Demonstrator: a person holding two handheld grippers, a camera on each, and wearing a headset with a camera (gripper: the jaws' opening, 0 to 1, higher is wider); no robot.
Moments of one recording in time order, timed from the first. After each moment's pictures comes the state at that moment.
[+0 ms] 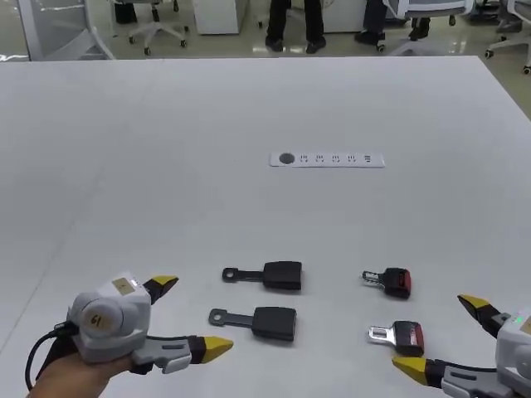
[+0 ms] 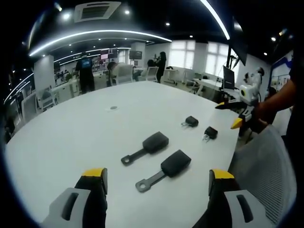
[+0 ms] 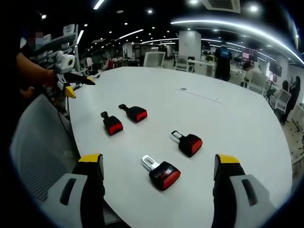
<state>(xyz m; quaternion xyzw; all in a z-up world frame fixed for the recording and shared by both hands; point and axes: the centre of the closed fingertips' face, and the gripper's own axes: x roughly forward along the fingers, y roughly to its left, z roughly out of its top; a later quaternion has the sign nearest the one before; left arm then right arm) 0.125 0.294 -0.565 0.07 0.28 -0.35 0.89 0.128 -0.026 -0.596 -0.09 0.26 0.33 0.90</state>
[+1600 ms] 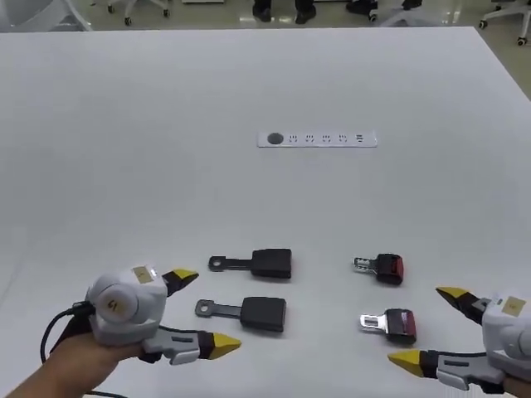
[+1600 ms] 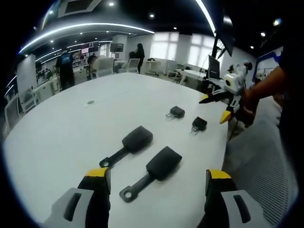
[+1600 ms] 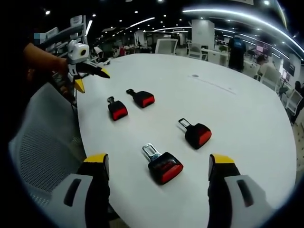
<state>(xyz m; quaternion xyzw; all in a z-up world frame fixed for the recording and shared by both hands) 0.137 0.255 -0.601 0.08 0.32 -0.43 0.84 0.131 -0.026 -0.624 -0.11 0.31 0.39 0.86</state>
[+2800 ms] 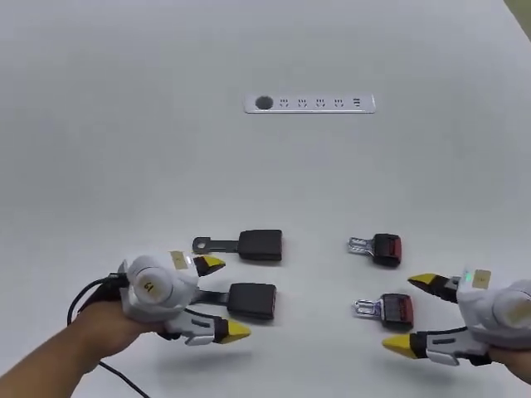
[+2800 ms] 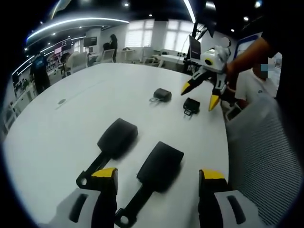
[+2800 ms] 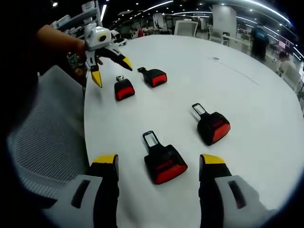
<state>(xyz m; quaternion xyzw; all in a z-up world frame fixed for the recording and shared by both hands) 0.151 0.207 -0.649 0.15 0.34 -0.52 0.77 0.135 -0.013 -0.664 -0.15 0.38 0.46 0.79</state>
